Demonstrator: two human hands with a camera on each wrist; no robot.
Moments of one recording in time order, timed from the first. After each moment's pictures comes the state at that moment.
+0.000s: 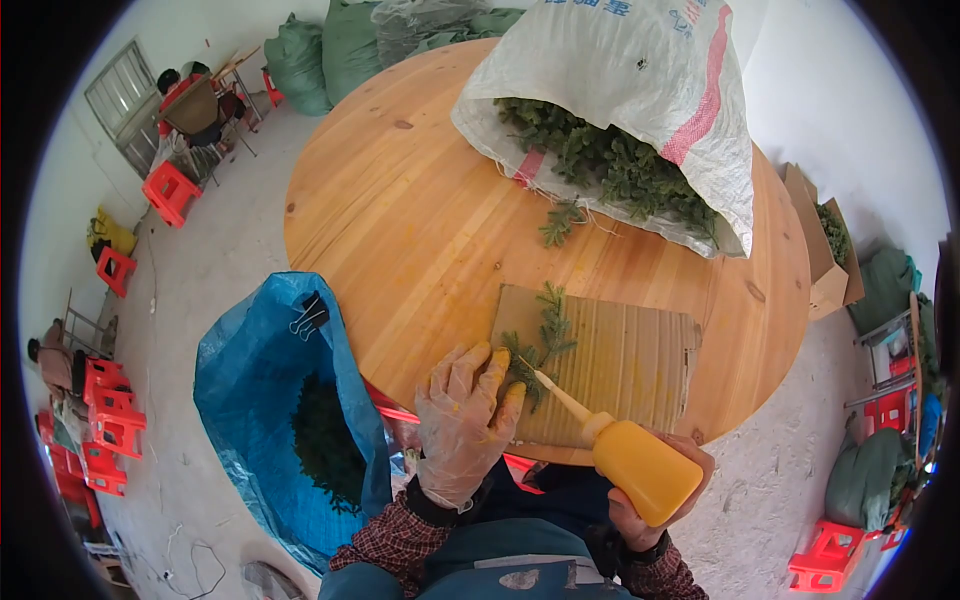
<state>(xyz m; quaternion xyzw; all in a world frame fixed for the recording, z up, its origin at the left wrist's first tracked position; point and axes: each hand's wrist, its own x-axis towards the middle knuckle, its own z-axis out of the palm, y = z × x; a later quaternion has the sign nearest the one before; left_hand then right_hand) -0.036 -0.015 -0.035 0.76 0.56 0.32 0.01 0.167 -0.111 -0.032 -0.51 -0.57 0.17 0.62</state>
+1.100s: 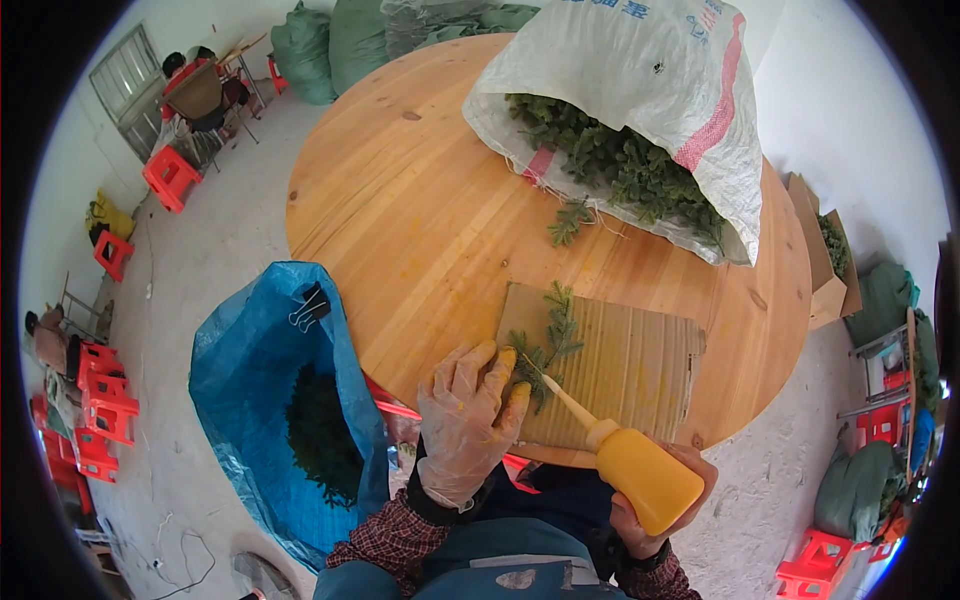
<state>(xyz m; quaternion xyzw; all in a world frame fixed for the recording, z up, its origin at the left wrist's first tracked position) -0.036 -0.014 -0.035 0.76 0.56 0.33 0.01 0.167 -0.115 -0.029 -0.52 -0.58 0.15 0.60</state>
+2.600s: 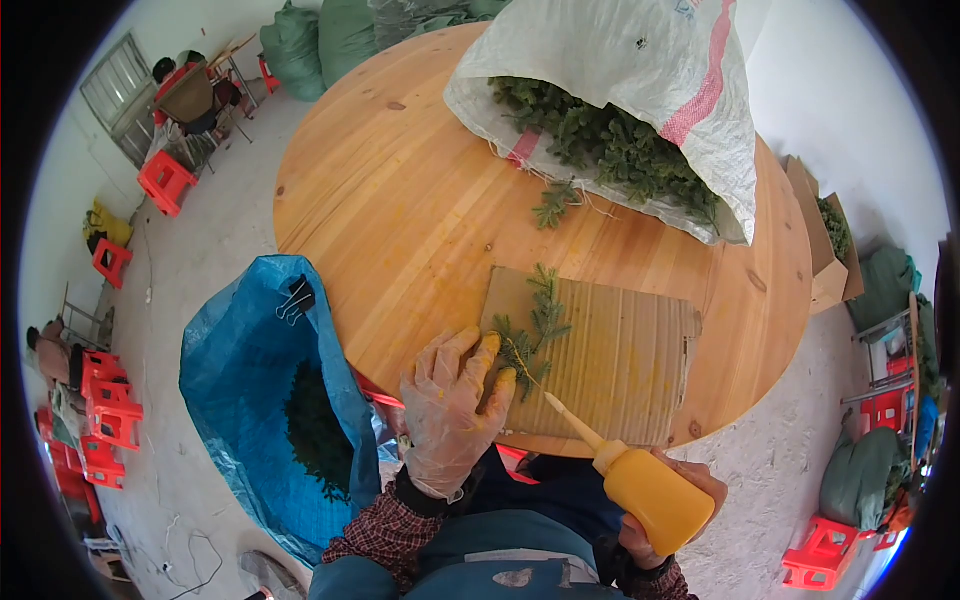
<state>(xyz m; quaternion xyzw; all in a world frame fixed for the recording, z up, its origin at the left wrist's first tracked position) -0.032 -0.016 -0.031 0.75 0.57 0.33 0.01 0.177 -0.141 -0.028 -0.53 -0.55 0.14 0.64</state>
